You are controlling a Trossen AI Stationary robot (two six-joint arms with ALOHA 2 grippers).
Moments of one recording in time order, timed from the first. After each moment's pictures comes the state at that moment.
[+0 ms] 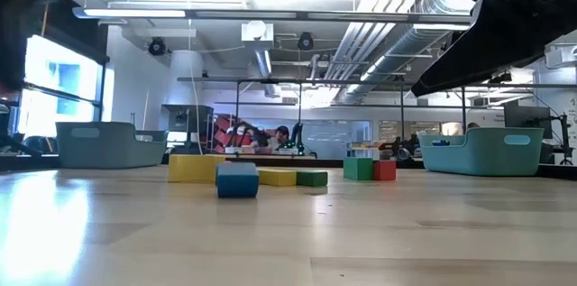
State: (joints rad) left arm -0.73 1.82 1.34 -1.30 -0.34 -1.21; right arm 0.58 1.42 0.60 0.09 0.64 0.49
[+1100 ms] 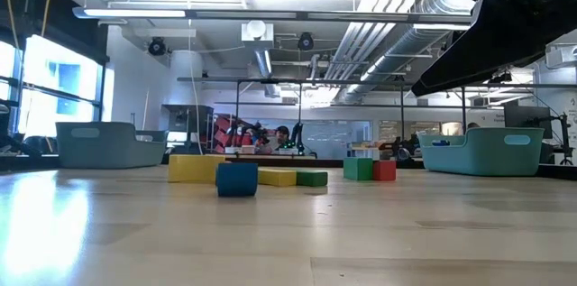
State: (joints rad) left arm -0.96 1.45 0.93 -1.11 -0.18 -1.76; right arm 0.58 1.42 0.60 0.09 0.64 0.50
